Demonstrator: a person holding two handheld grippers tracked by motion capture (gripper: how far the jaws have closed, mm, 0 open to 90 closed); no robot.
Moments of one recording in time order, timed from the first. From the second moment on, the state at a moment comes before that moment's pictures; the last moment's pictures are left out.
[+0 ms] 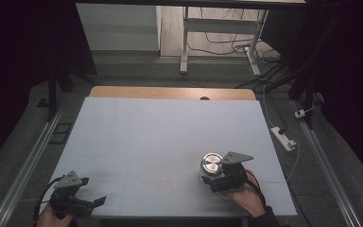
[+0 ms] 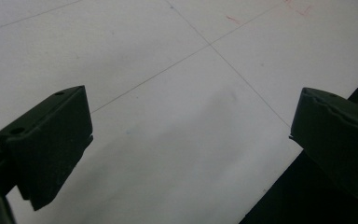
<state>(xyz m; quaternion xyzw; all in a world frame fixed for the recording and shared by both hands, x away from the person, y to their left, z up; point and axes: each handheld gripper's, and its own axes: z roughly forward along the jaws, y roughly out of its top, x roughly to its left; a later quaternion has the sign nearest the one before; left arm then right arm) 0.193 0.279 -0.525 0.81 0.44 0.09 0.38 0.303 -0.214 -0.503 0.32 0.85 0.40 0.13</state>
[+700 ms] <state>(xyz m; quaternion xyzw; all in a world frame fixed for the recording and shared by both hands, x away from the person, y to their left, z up) 0.193 0.279 -0.525 0.81 0.44 0.09 0.38 0.298 -0.210 -0.494 0.29 0.86 0.40 0.14</state>
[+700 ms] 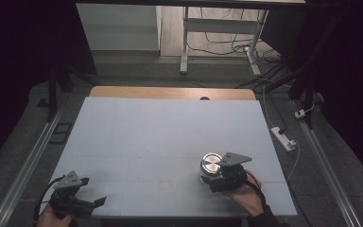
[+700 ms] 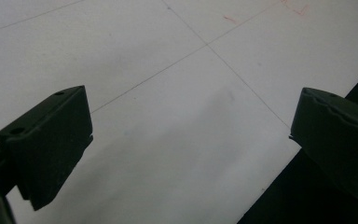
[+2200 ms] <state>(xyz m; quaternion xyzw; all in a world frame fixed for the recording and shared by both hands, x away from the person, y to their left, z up) 0.192 0.280 -0.525 0.81 0.44 0.09 0.38 0.309 -0.131 -0.465 0.20 0.87 0.43 0.11</state>
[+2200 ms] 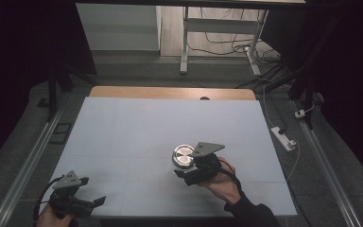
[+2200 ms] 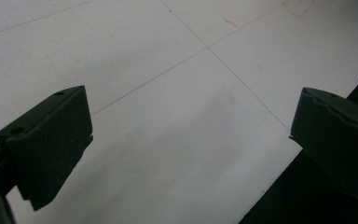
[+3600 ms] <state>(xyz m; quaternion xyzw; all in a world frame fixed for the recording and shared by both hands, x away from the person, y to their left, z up) 0.197 0.274 -0.521 0.81 0.41 0.07 0.42 0.312 -0.094 -0.466 0.17 0.88 0.43 0.11</state>
